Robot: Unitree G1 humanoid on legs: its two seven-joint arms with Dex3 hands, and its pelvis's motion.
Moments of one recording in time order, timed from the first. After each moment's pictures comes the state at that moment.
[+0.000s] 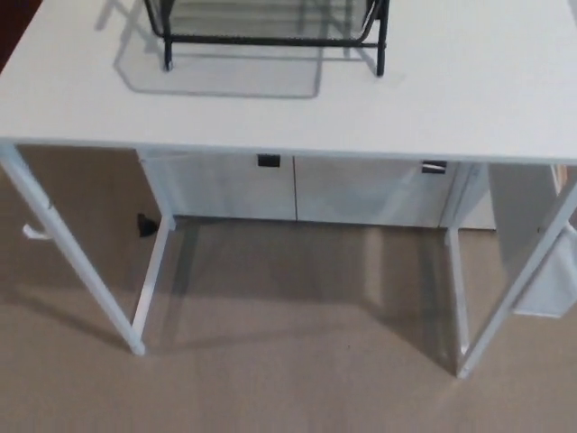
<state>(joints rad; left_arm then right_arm) 0.46 0.48 0.18 0.57 -0.04 -0.16 -0.27 0.48 -0.28 -0.21 0.59 0.09 -0.26 0.24</state>
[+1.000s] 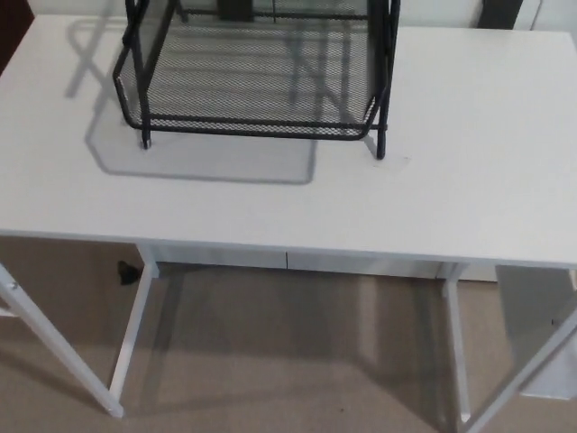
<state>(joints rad) 0.47 0.49 0.18 0.56 -0.04 -0.16 -0.29 0.48 -0.27 -0.21 0.58 0.08 -0.27 0.24</state>
